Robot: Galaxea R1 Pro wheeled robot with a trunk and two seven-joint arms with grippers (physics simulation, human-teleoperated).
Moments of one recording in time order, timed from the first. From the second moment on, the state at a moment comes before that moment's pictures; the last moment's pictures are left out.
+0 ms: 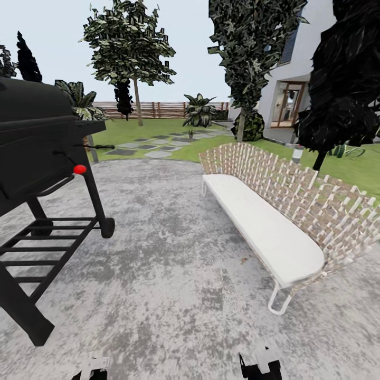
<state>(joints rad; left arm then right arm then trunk) -0.41 0.11 -0.02 -0.04 0.14 -0.45 -0.05 -0.41 0.00 0.11 -0.05 0.16 -0.62 -0.15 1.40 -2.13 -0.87</state>
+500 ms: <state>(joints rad) -0.41 0.11 -0.02 -0.04 0.14 -0.45 -0.05 -0.41 0.00 0.11 -0.05 0.16 -0.62 -0.15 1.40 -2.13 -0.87</state>
